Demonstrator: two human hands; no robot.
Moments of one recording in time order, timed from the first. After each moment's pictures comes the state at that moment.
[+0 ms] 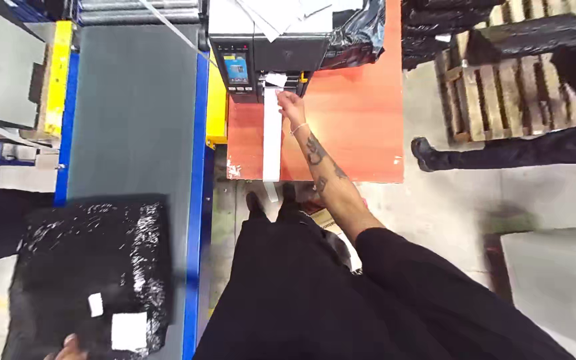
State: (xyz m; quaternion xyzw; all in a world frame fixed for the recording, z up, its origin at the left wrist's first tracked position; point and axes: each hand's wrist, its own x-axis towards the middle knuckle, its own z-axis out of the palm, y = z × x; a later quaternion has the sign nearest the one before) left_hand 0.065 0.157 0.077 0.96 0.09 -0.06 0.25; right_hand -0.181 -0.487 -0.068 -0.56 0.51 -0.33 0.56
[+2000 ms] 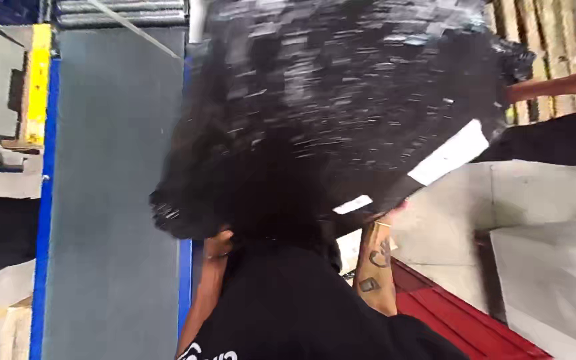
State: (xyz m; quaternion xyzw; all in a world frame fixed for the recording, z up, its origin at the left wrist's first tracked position) left_hand -0.096 -0.122 -0.023 0.41 -0.16 -0.52 0.73; right_hand -0.387 -0.316 0.072 -0.12 0.49 -0.63 0.59
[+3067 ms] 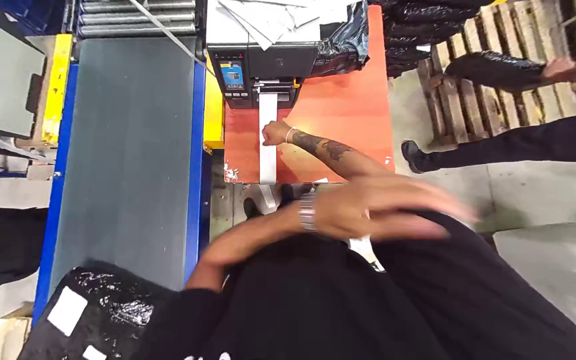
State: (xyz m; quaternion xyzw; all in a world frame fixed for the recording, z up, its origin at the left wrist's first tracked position) left_hand -0.204 -0.278 0.168 0.15 -0.69 -0.49 0.51; right_hand -0.170 -0.497 -0.098 -0.91 0.27 0.18 0.26
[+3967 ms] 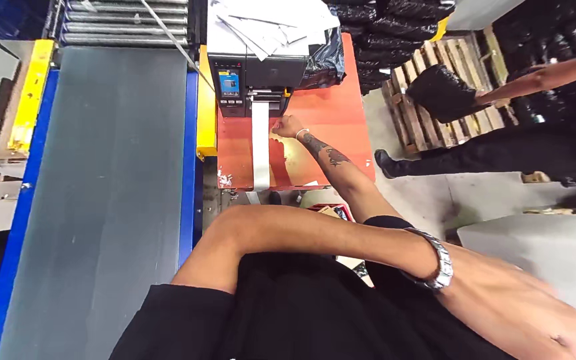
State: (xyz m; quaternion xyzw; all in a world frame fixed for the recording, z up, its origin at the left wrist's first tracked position) left_hand -0.282 -0.237 0.252 -0.03 -0.85 -0.50 0.16; right_hand -0.225 -0.528 -0.083 -0.82 0.47 0.05 0.32
